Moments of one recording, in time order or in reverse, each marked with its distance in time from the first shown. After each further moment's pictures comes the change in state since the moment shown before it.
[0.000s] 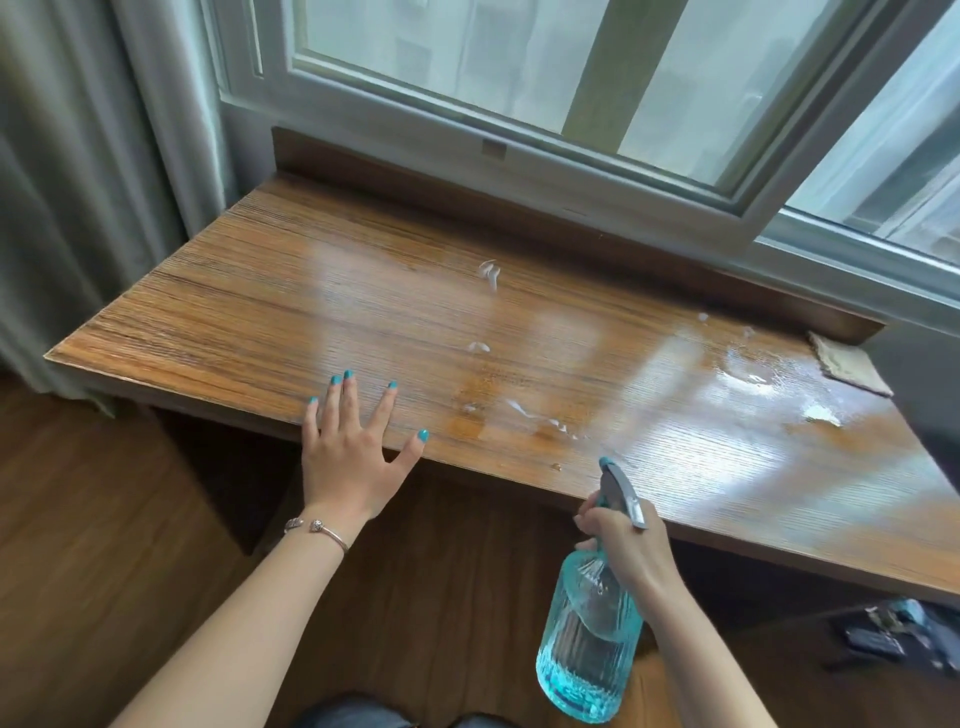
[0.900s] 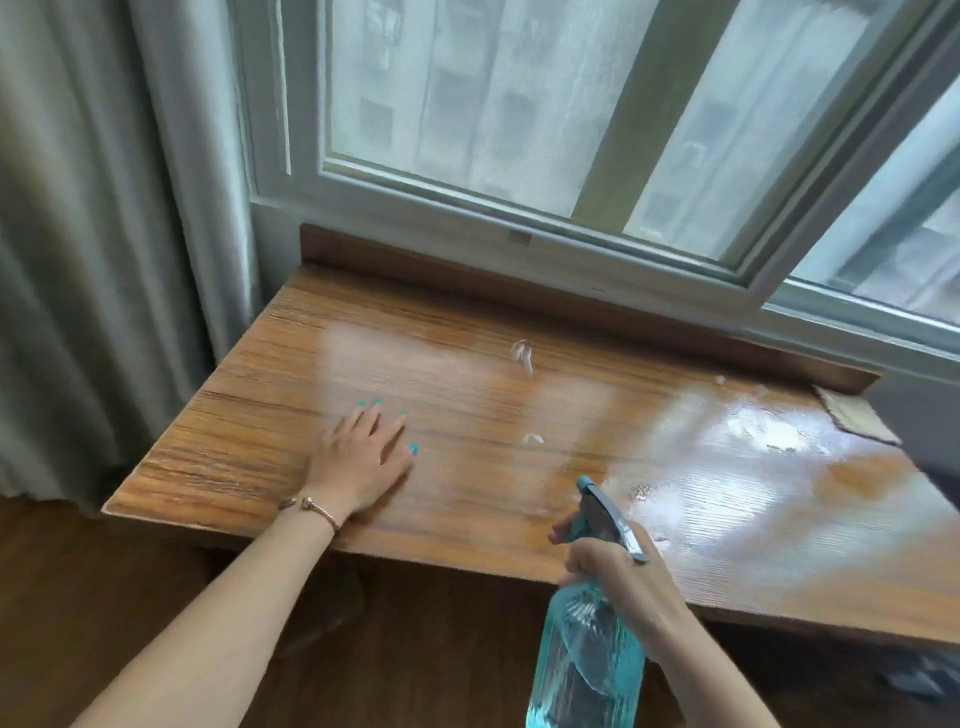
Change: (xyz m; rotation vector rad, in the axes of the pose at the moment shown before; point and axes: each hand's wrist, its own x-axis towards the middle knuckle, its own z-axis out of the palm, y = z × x) left_hand 0.135 -0.098 -0.027 -0.067 -0.271 0.193; right_hand -0.013 -0.121 0.078 0.134 -0.106 -0.153
